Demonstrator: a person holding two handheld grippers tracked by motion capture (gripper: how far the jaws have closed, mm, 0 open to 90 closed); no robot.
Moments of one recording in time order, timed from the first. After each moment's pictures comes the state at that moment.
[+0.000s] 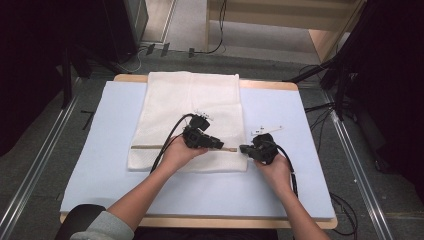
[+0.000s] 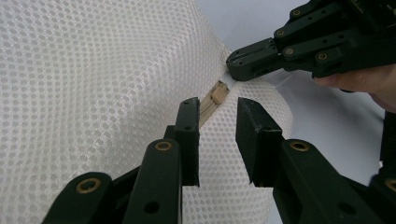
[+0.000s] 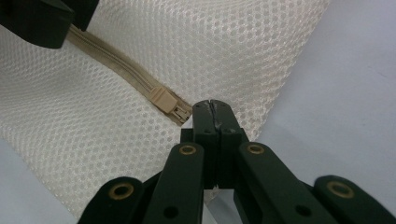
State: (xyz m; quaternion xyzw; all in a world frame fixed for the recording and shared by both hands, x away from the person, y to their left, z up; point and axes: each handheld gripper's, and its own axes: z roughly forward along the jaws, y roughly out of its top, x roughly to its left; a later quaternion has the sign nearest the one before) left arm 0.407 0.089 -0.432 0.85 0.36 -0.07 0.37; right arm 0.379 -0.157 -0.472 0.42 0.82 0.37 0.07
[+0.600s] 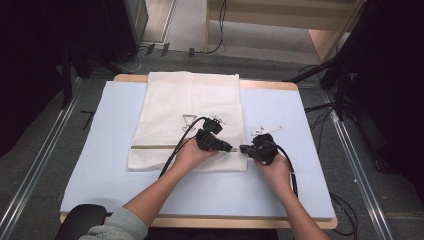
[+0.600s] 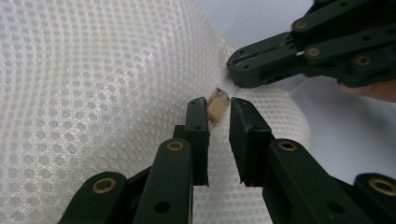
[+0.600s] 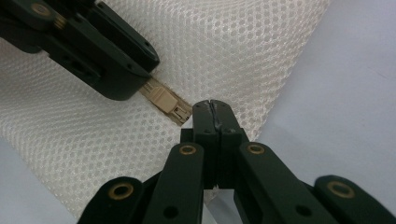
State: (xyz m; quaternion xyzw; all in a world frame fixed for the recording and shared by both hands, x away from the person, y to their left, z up) left arm 0.414 0.055 -0.454 0.87 0.36 -0.08 0.34; right arm 0.378 -0.157 -0.472 0.42 0.82 0.37 0.08
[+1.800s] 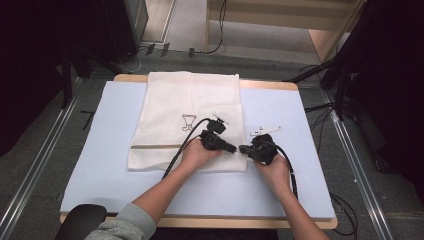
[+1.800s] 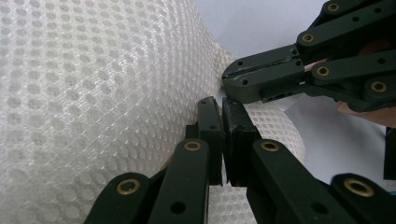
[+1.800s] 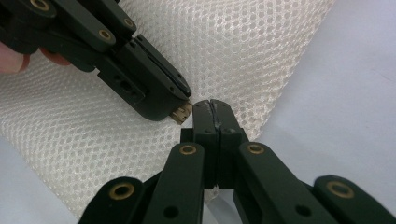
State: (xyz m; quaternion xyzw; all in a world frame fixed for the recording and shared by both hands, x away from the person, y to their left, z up) left arm 0.427 0.046 -0.468 0.85 0.38 -0.14 0.35; right arm 0.378 -0.156 -0.473 0.41 0.83 0.37 0.08
